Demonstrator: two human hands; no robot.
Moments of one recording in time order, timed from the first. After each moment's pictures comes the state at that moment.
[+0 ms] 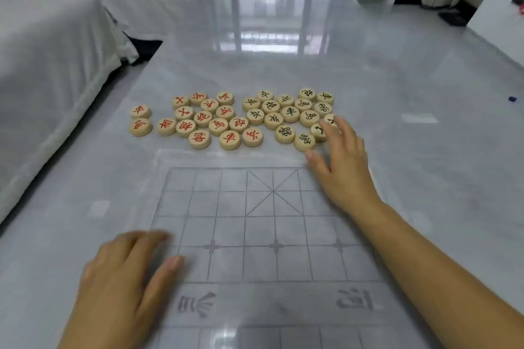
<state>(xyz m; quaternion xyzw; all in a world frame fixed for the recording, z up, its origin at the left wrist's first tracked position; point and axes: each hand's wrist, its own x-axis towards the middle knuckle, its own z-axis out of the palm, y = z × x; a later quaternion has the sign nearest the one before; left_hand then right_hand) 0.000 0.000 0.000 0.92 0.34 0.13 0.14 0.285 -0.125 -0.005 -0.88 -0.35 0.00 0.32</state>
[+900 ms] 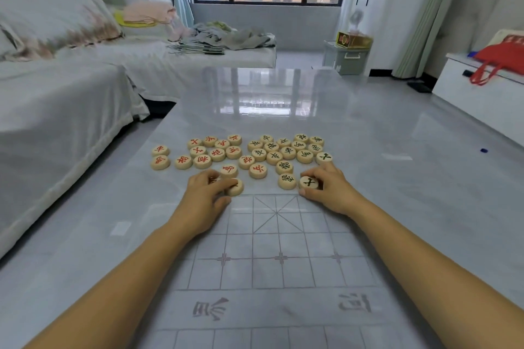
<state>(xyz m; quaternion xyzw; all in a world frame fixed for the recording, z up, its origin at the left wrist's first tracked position) 0.115 0.063 -0.010 0.94 0.22 0.15 0.23 0.300 -0.121 0.001 -0.88 -0.38 0.14 0.27</state>
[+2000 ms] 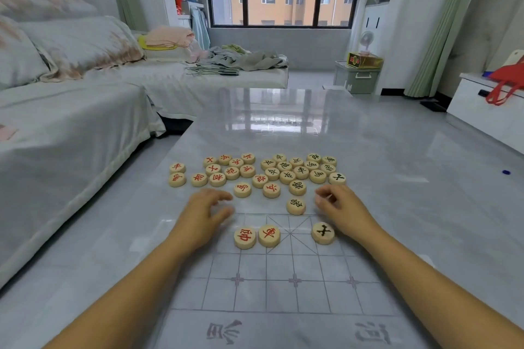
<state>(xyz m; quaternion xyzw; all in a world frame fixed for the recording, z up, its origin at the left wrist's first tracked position) 0.099 0.080 -0.004 0.90 0.25 0.20 0.29 0.293 -0.119 -0.005 -0.84 -0.39 0.06 0.37</state>
